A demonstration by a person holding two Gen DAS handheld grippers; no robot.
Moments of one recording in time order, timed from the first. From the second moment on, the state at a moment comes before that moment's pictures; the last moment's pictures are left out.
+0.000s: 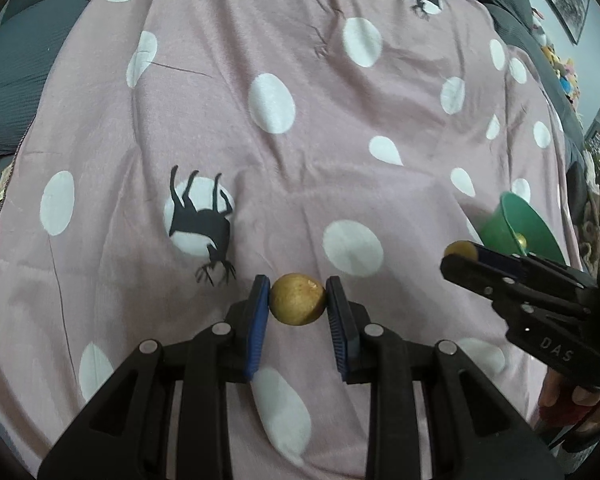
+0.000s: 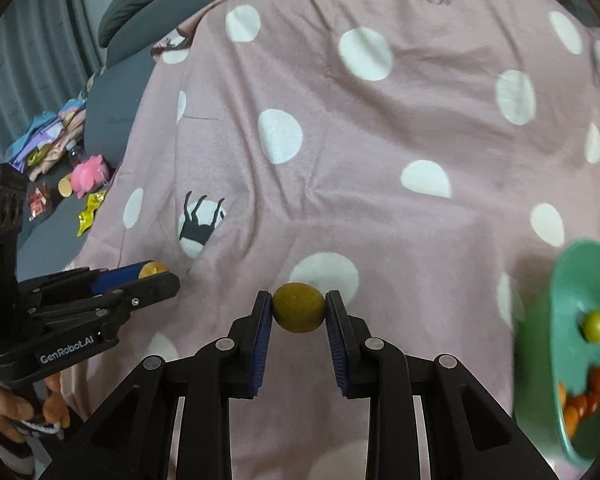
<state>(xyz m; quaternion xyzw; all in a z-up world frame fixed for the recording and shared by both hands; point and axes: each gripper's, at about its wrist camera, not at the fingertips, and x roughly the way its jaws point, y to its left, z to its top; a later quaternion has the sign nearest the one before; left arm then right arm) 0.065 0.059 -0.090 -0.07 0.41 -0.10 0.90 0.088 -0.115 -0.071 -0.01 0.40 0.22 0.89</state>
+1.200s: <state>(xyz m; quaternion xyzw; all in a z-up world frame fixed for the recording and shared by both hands) 0.053 -0.065 -0.069 0.03 0.41 -0.18 0.89 0.024 -0.221 -0.056 0.07 0.35 0.14 0.92</state>
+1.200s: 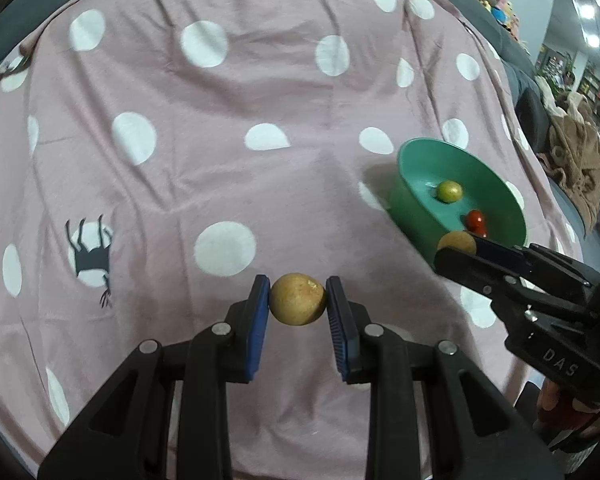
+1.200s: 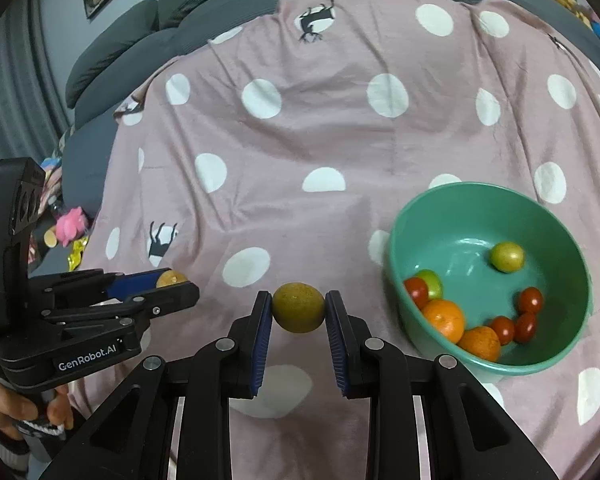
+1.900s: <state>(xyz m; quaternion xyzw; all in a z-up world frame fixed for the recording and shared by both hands) 0.075 -0.158 -0.057 0.08 0.40 -0.25 0.88 0.022 -0.287 -0.053 0.12 0.33 0.09 0.93</state>
